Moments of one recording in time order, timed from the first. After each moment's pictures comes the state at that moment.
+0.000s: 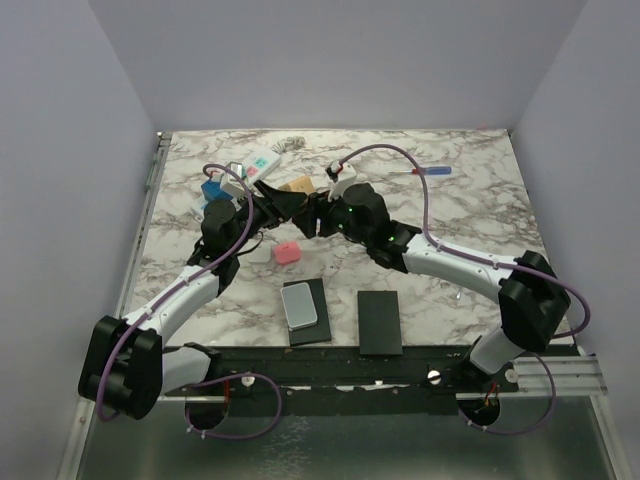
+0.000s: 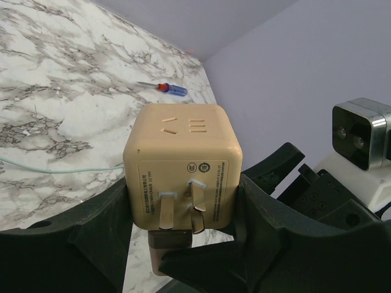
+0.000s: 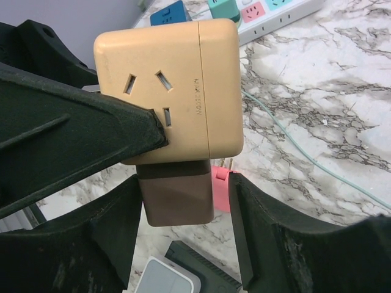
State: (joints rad) left arm -0.35 1.18 0.62 0.56 0.28 -0.92; right arm 0.86 1.59 1.11 0.20 0.06 0.40
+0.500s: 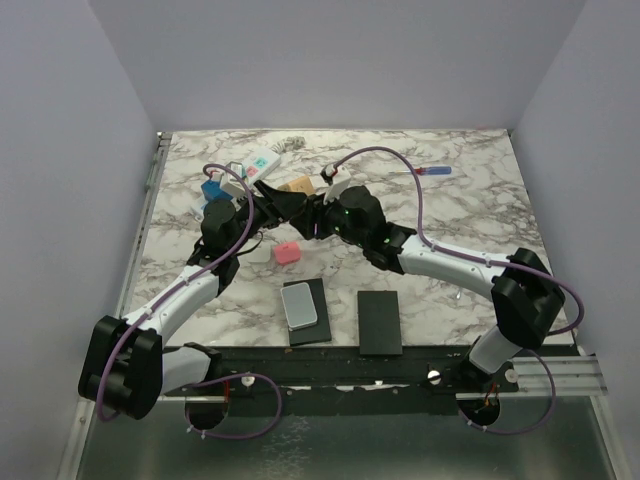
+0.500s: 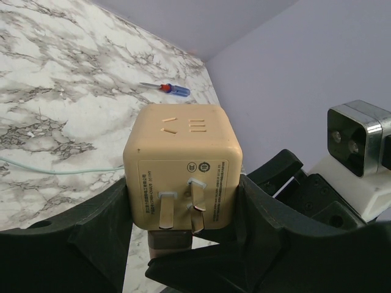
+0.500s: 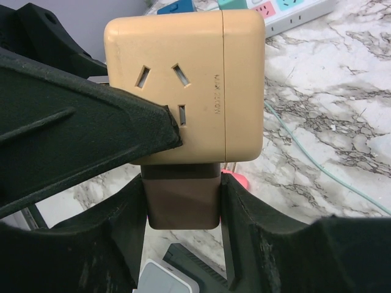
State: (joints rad) left arm -0.35 1.18 0.62 0.56 0.28 -0.90; right arm 0.87 1.62 1.11 0.25 0.04 0.38
